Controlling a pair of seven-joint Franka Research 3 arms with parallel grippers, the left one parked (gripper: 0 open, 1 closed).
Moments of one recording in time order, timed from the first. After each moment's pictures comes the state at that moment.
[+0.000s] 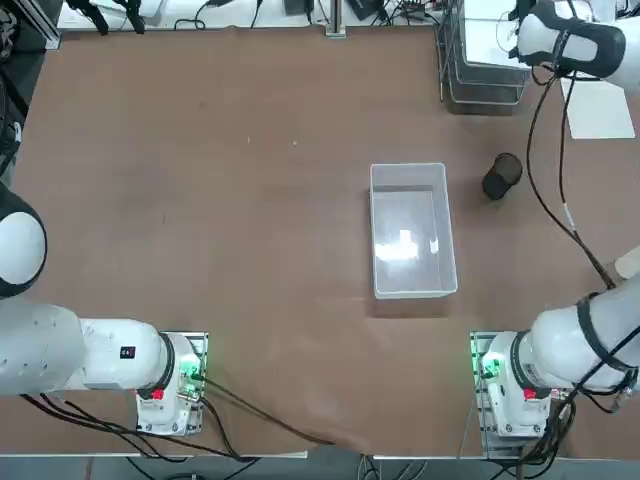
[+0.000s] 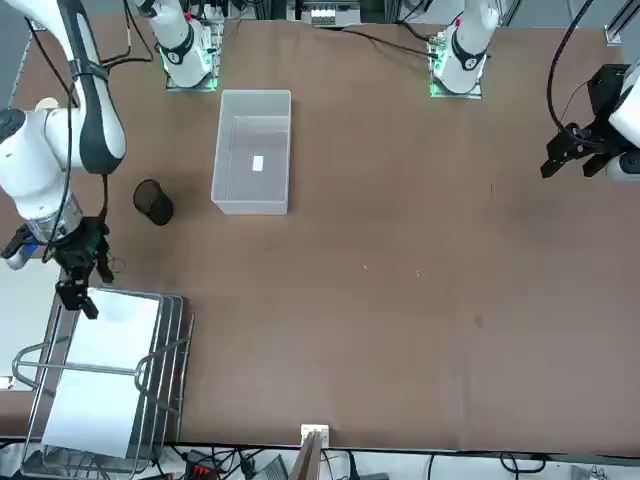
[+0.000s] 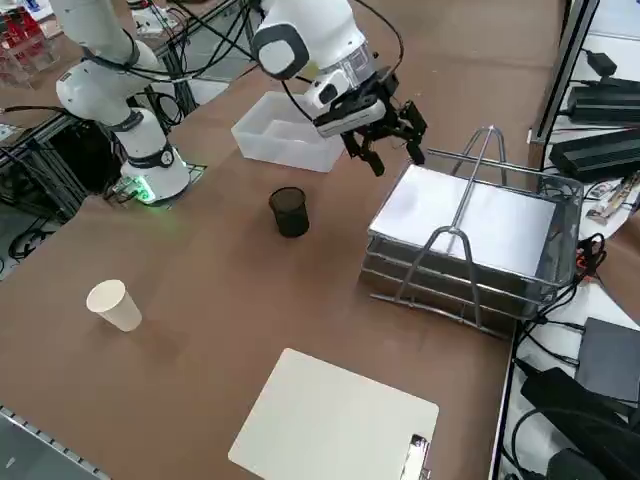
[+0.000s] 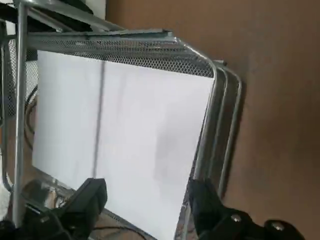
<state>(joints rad) -0.13 0.23 0.11 -1.96 -0.06 2.64 1.47</state>
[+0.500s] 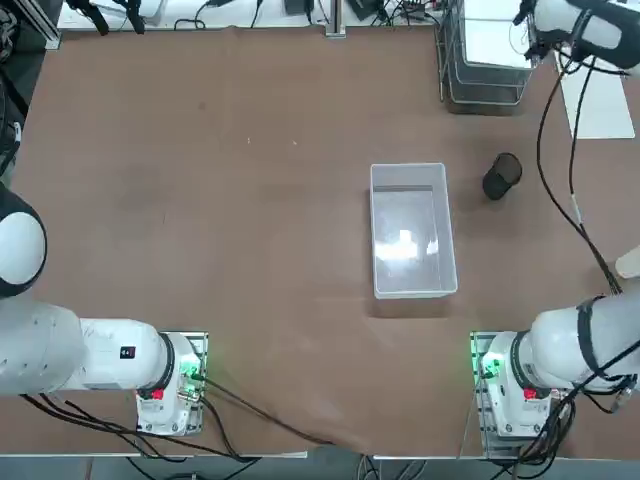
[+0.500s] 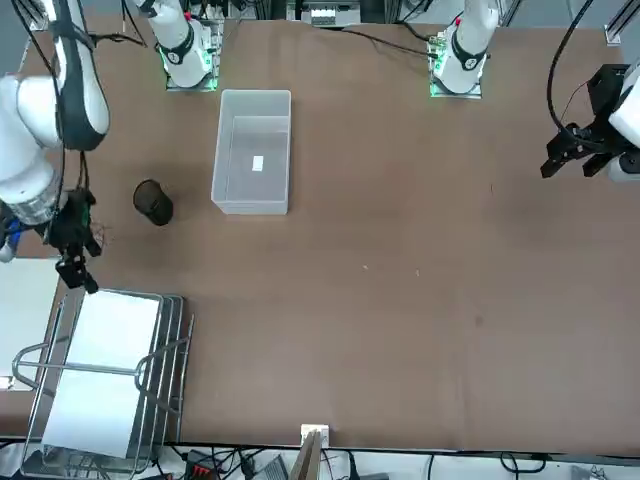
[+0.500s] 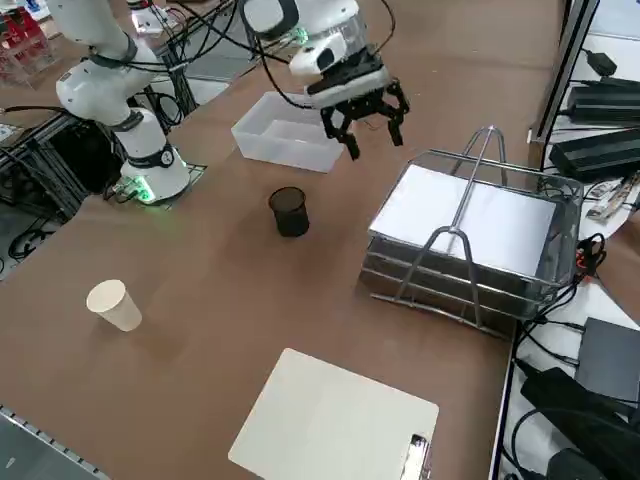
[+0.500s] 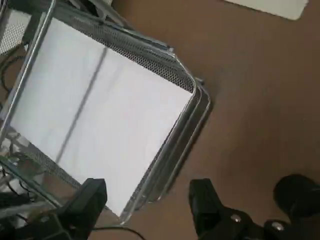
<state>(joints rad) -0.13 0.14 0.11 -1.92 -0.06 2.35 1.12</state>
